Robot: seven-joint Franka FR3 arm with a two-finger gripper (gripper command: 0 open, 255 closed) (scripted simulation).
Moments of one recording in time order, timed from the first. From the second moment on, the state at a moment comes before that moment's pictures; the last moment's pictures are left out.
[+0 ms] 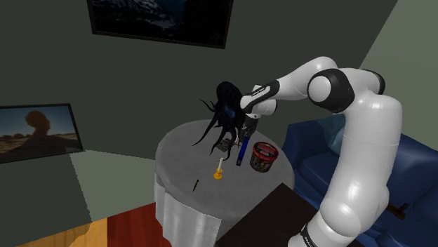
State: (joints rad) arm -0.17 0.34 -0.24 -2.03 0.17 2.30 -0.59
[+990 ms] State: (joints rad) arm -0.16 0.23 -0.25 -1.97 0.12 2.13 -0.55
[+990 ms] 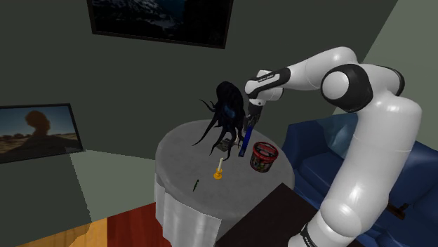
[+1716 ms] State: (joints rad) arm -0.16 0.16 -0.26 -1.90 0.10 2.00 -0.53
